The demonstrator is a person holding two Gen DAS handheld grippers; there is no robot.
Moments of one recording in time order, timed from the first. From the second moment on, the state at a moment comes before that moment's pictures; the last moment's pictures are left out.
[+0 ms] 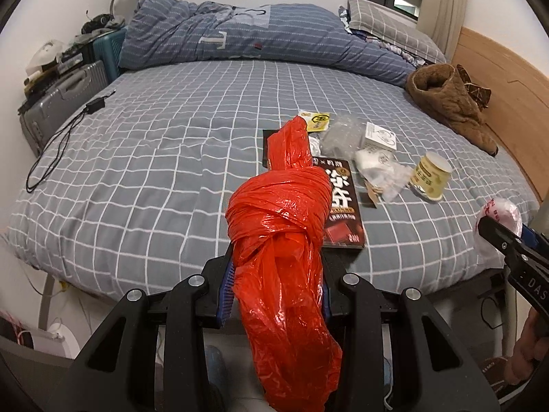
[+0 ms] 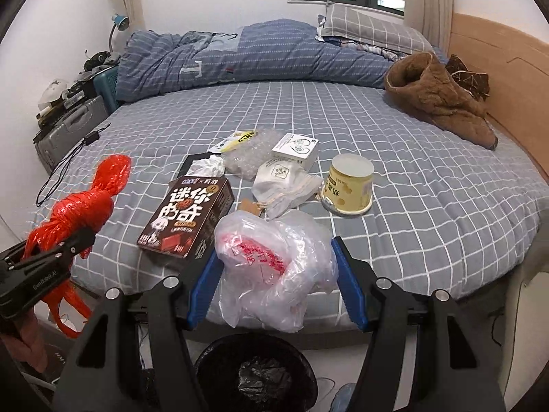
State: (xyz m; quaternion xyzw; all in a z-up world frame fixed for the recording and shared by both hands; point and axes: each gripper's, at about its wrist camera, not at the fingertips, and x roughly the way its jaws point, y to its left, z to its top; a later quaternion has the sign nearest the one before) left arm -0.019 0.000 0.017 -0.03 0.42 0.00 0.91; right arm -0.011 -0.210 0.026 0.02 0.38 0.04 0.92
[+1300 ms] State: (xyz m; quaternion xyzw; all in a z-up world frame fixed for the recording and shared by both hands) left arm -0.133 -0.019 -0.047 -0.04 0.47 -0.01 0.88; right arm -0.119 -0.176 -0.030 0.02 0.44 0.05 0.89
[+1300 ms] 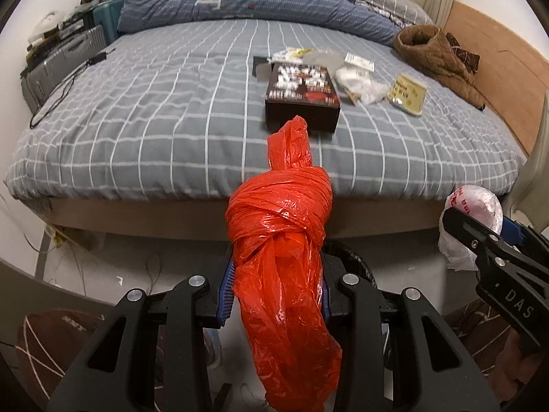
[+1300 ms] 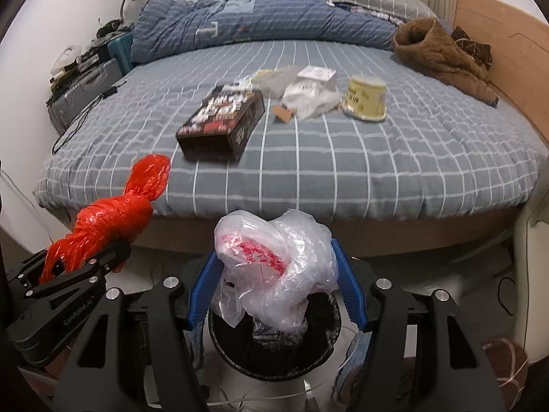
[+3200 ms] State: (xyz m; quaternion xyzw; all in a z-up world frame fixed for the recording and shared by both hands) left arm -0.089 -0.025 -0.217 -0.04 0.60 -0.02 0.80; right arm -0.083 -0.190 -0.200 -0.01 0.56 0.03 0.83
